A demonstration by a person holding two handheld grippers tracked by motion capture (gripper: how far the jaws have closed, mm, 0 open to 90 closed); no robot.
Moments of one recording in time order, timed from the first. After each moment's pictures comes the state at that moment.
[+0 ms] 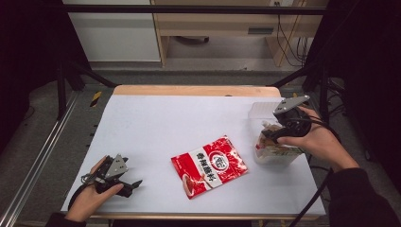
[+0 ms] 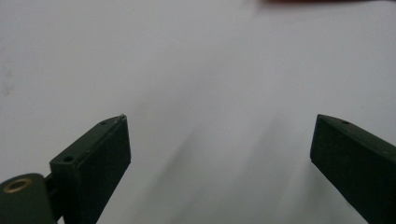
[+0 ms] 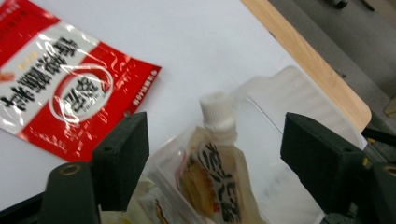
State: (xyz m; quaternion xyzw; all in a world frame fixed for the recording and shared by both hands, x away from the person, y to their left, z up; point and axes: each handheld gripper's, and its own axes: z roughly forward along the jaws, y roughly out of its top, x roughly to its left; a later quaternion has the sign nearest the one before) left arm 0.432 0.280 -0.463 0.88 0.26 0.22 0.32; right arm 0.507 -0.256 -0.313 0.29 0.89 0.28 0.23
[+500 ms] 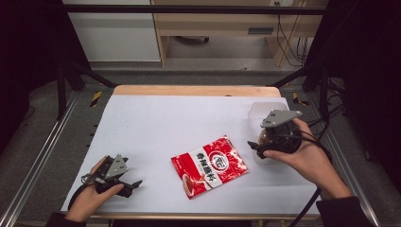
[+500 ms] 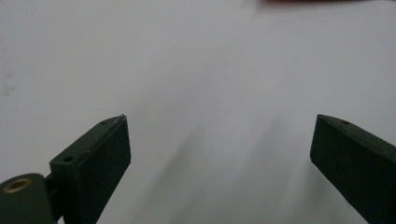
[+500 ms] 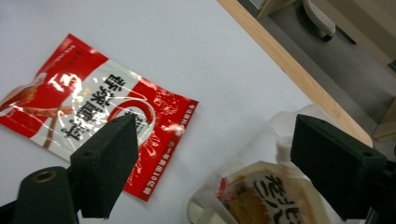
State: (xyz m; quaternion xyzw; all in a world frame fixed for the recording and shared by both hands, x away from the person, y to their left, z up) left arm 0.431 0.279 -0.463 0.89 0.26 0.22 0.32; right arm 0.453 -0.209 -0.302 0.27 0.87 0.31 0.26
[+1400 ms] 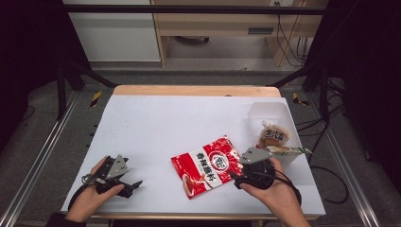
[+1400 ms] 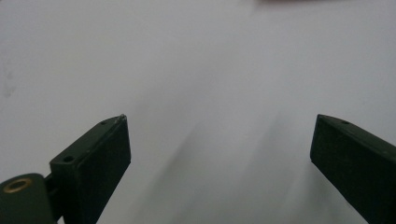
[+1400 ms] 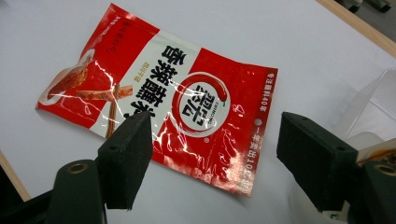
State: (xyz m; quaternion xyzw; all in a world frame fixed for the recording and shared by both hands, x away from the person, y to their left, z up) left arm 0.431 0.277 -0.464 0.89 0.25 0.22 0.32; right arm 0.407 -0.163 -0.390 0.33 0.86 0.32 0.23
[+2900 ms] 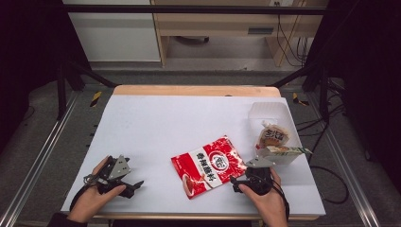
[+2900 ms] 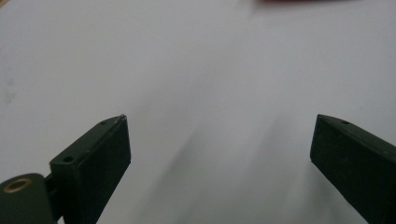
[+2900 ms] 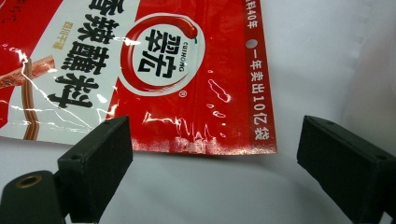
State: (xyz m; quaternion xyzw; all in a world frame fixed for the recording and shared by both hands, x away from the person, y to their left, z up) left arm 0.429 0.271 -0.464 0.89 0.25 0.23 0.32; right arm 0.420 -0.180 -0.473 0.48 0.79 0.34 0.20
